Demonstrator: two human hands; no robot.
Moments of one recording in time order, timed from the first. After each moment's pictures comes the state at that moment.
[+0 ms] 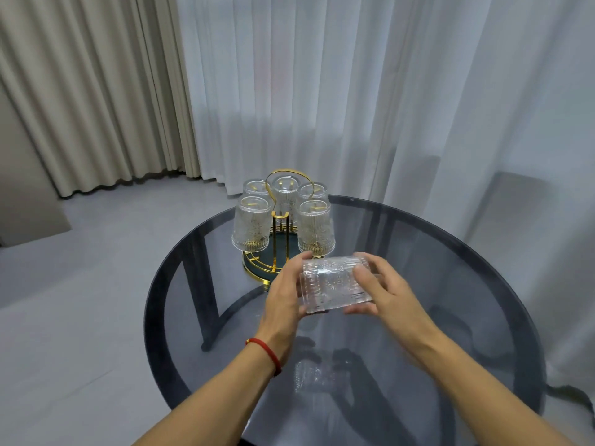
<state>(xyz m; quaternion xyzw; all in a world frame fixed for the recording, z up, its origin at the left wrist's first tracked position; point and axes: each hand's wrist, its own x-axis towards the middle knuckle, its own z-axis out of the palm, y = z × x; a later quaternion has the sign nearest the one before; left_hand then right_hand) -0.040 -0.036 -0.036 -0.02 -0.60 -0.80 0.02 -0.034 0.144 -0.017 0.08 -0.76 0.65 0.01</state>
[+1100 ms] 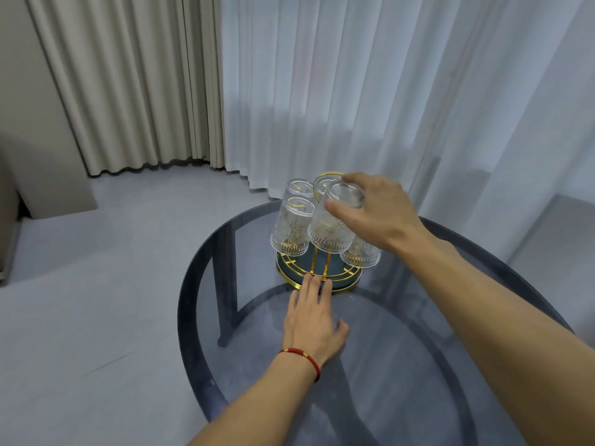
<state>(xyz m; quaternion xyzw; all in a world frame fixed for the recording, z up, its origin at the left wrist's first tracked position) -0.083 -0.067 -0.101 -0.07 -0.96 -0.24 0.15 -0.143 0.041 0.088 0.19 -0.92 0.23 0.24</state>
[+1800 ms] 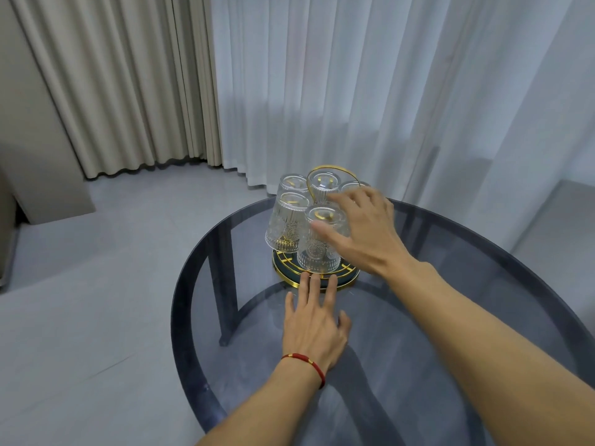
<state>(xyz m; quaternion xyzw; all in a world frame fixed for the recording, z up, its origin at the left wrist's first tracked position) -0.085 -0.056 -0.110 -0.05 -0.97 -0.19 0.13 -0.159 0.047 0.027 0.22 -0.92 0.19 0.26</state>
